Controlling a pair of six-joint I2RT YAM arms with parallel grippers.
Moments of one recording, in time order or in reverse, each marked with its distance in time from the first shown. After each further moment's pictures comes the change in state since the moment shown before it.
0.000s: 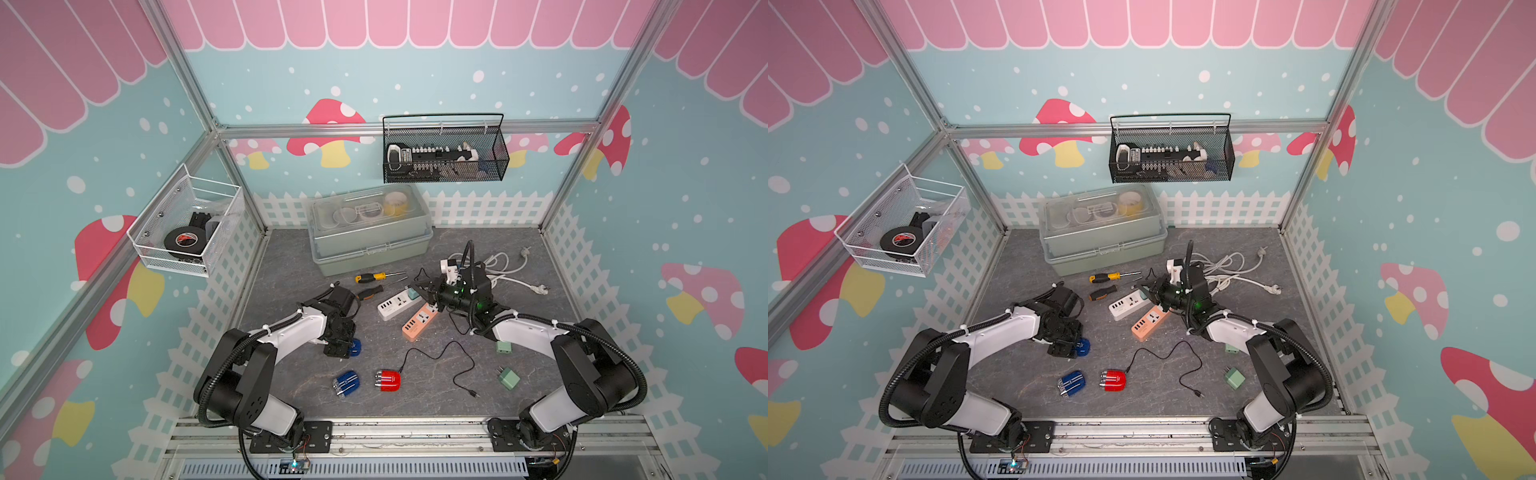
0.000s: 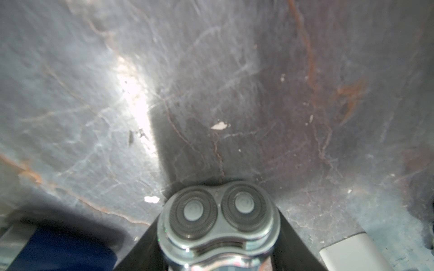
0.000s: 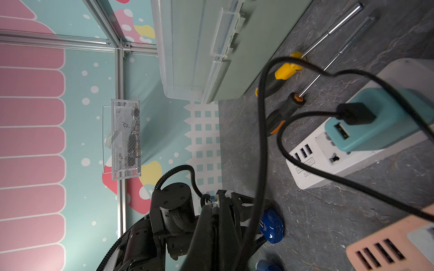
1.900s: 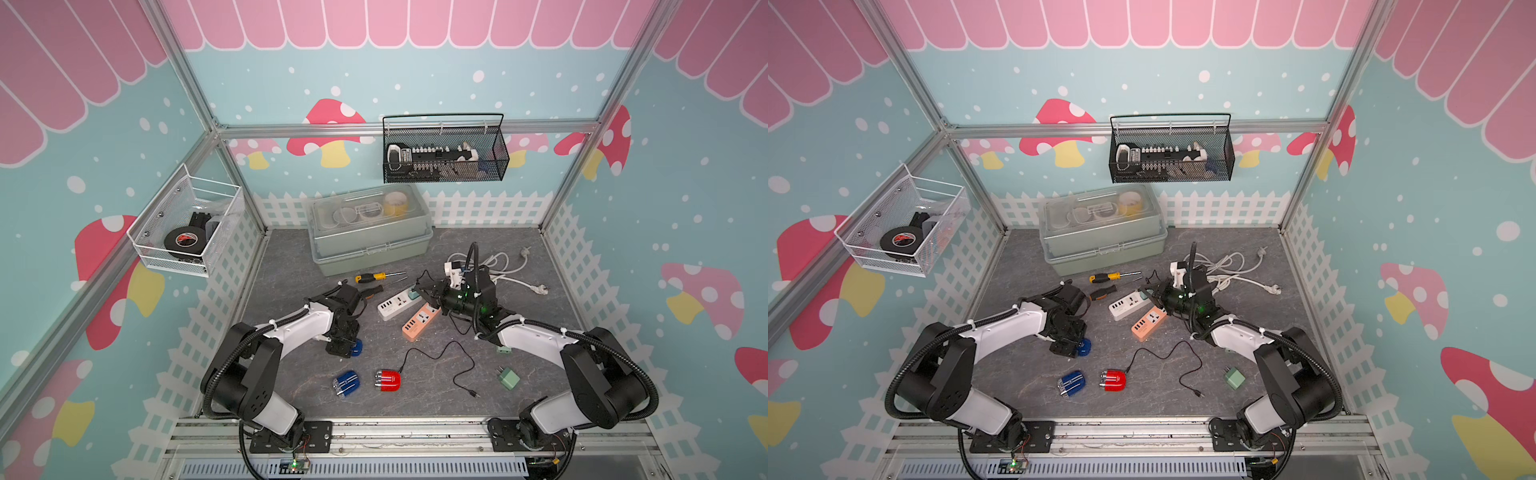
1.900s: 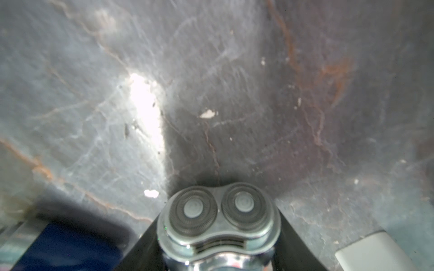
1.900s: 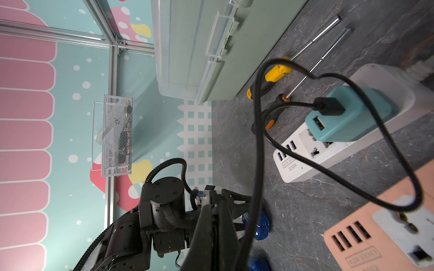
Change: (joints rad) left arm -0.042 0.024 0.079 -0.071 -0.041 0.035; right arm 0.000 -0.065 -0.043 -0.053 0.035 -0.082
